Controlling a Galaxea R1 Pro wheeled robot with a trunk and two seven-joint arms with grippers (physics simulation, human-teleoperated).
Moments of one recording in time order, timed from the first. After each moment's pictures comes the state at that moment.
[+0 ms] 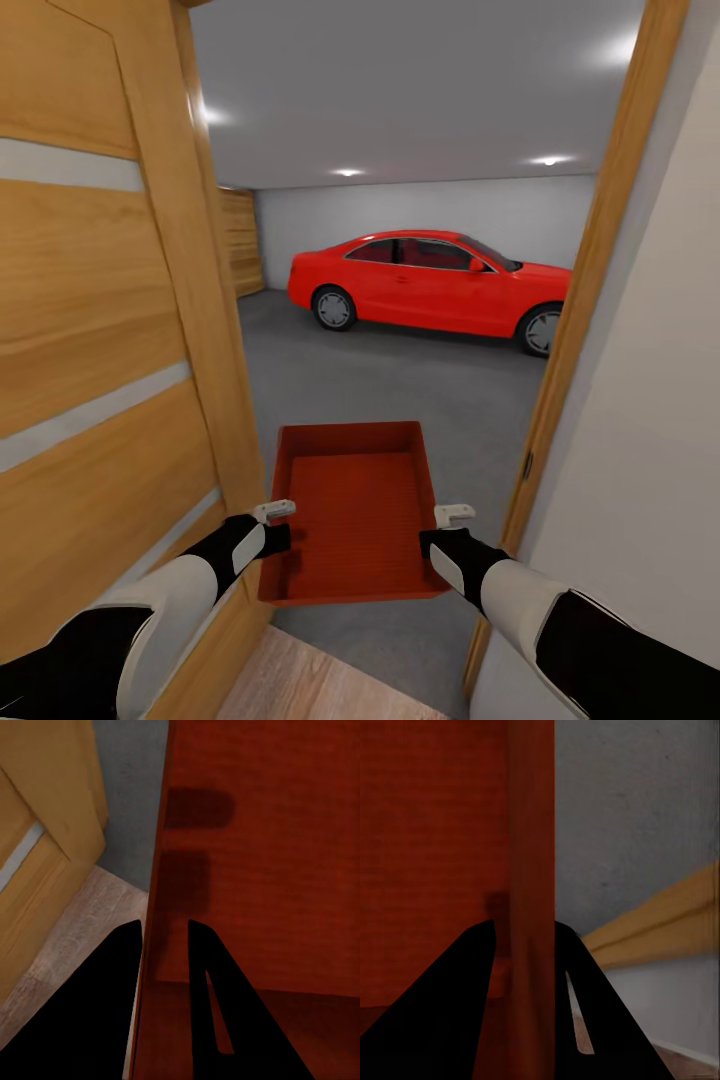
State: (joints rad) left arm -0.92 -0.07 0.02 -0.14 0.21 0.37 0.10; right arm -0.93 0.13 0.87 -0.05 -0.82 0.19 -0.28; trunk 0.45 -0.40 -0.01
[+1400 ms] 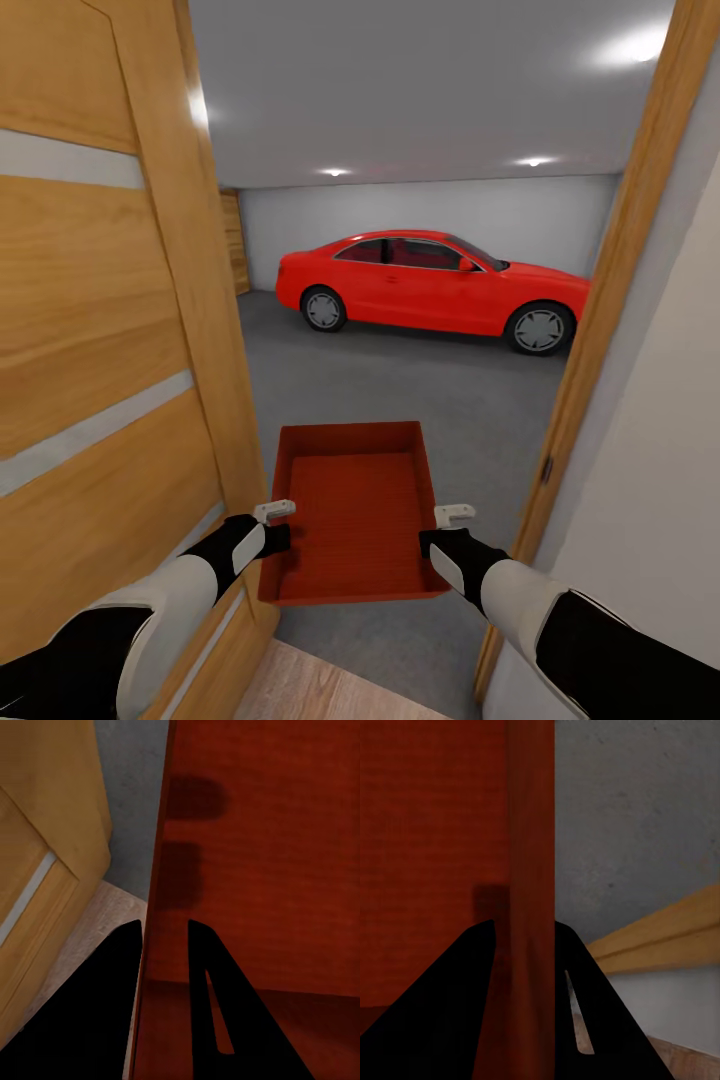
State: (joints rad) left arm -0.92 -0.07 0.02 -0.14 0.21 0.37 0.10; right arm -0.93 0.13 0.87 -0.05 -0.82 0.19 -0.28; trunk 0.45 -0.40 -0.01
